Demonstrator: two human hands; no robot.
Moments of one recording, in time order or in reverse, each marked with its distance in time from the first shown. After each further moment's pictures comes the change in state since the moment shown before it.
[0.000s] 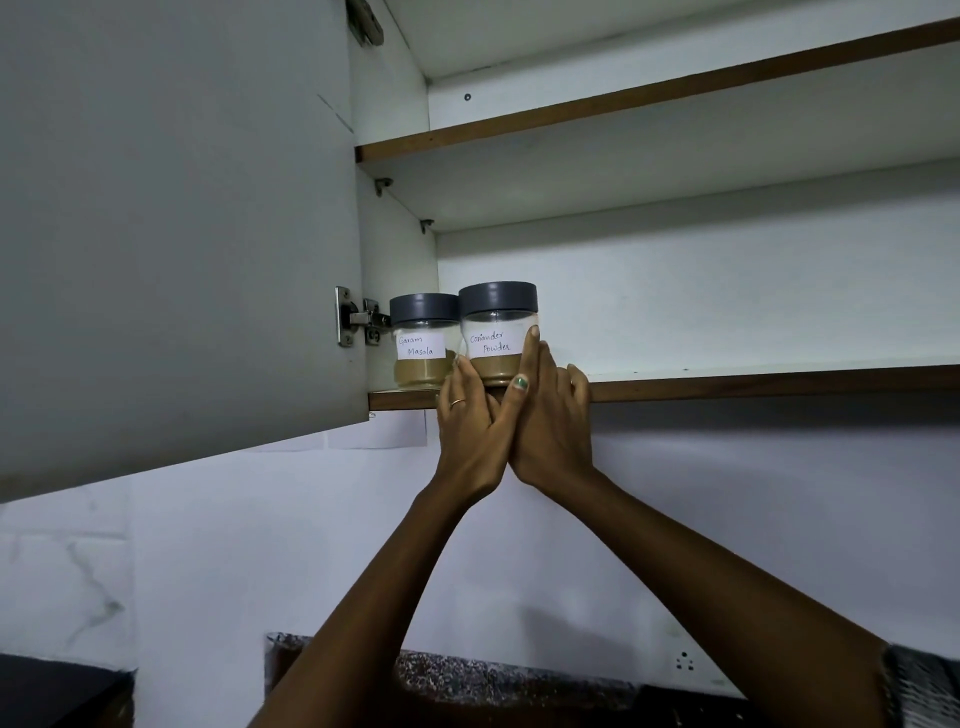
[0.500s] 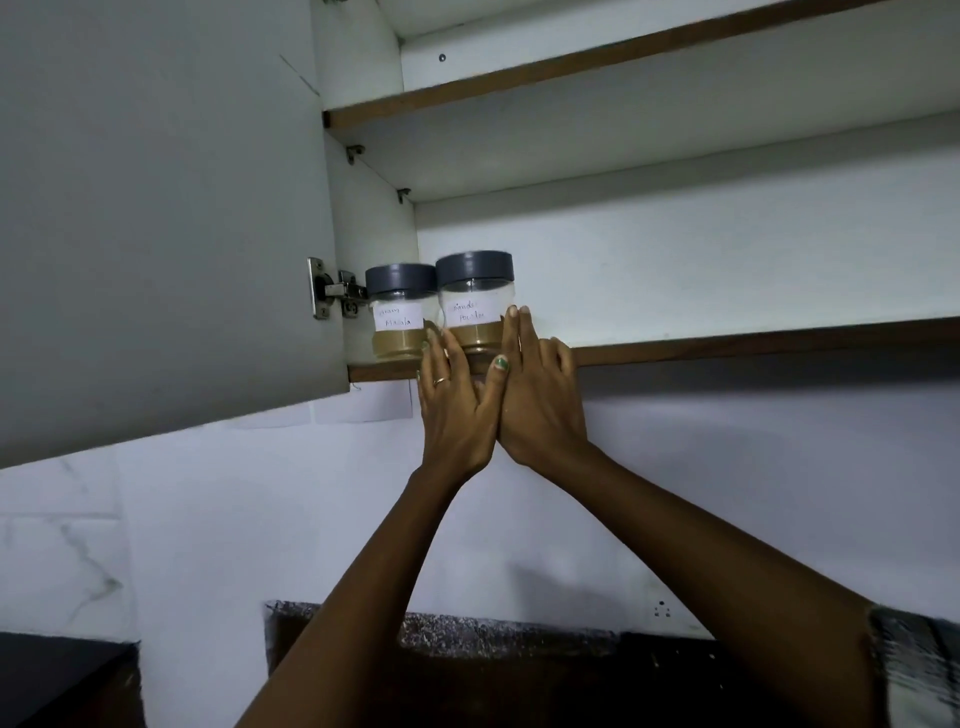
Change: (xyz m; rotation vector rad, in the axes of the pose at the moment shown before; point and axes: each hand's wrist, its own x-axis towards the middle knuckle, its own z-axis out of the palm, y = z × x) left_hand 0.002 -0.008 0.013 0.124 0.133 0.109; right_hand -0.005 0.005 -0.012 -0.125 -0.051 -0.081
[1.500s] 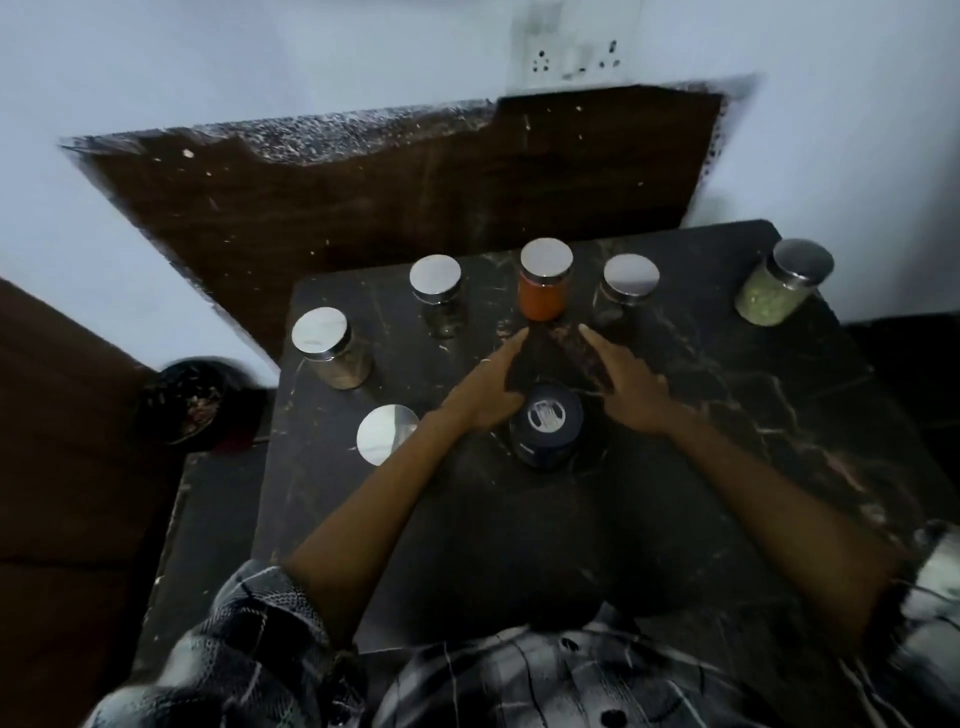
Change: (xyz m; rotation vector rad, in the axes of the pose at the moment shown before) left_hand -0.465 -0.069 0.039 -0.333 -1.359 -0.448; right_hand -0.520 0.044 -0.036 0.288 -1.251 0.772
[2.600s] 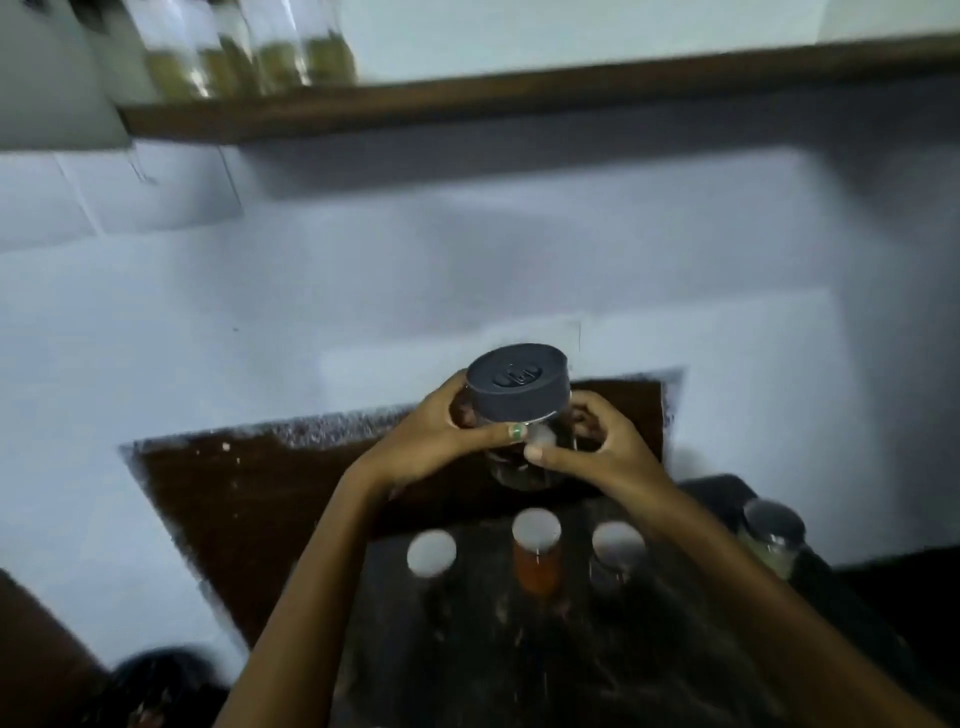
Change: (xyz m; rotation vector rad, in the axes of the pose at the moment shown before) left_hand -0.007 0.173 -0.178 -0.236 0.162 0.381; right_hand -0.025 -0.124 -0.165 0.880 0.401 -0.446
